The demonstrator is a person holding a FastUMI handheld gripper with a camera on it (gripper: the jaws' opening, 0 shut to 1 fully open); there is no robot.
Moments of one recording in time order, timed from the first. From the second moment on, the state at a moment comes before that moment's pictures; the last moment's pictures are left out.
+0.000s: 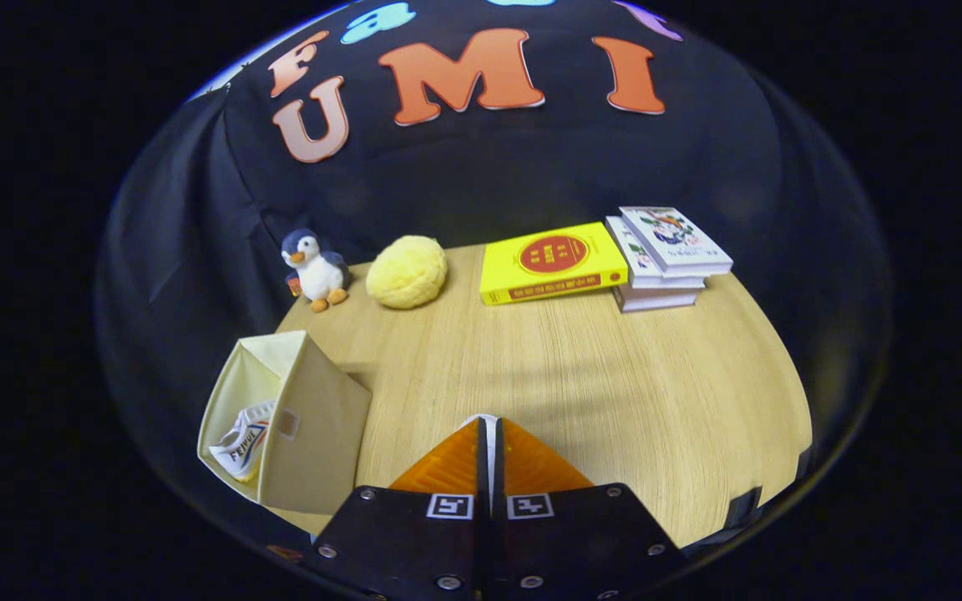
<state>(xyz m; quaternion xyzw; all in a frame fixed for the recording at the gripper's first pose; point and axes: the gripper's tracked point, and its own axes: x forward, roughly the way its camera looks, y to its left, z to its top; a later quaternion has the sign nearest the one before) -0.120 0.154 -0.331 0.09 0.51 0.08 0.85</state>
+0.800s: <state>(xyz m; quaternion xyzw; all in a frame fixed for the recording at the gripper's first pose) -0.242 0.187 -0.438 0.01 0.63 0.07 0.77</state>
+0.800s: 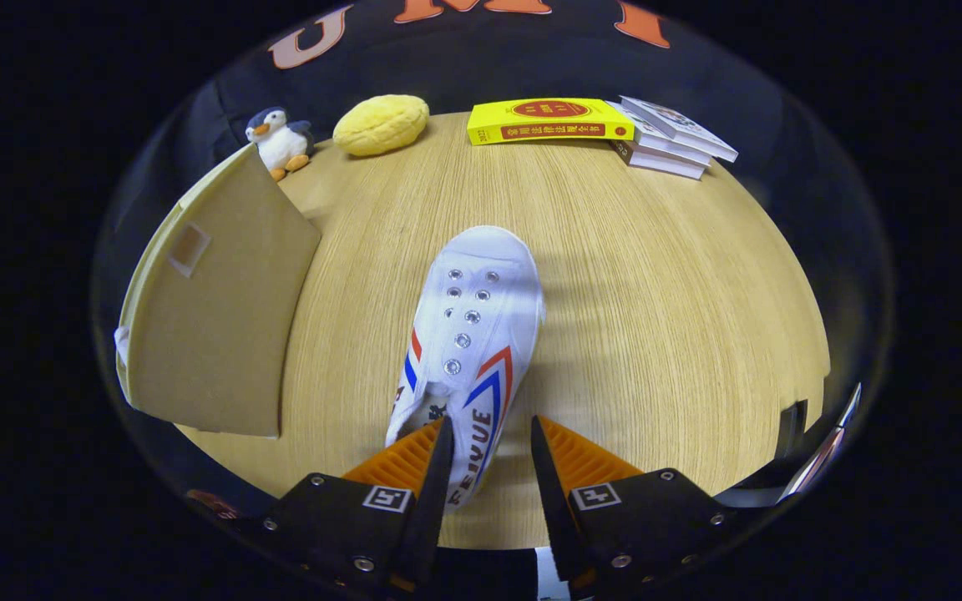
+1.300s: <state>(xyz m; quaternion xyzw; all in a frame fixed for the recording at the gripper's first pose) -0.221 0.179 -0.431 -0.02 0.58 0.03 0.82</state>
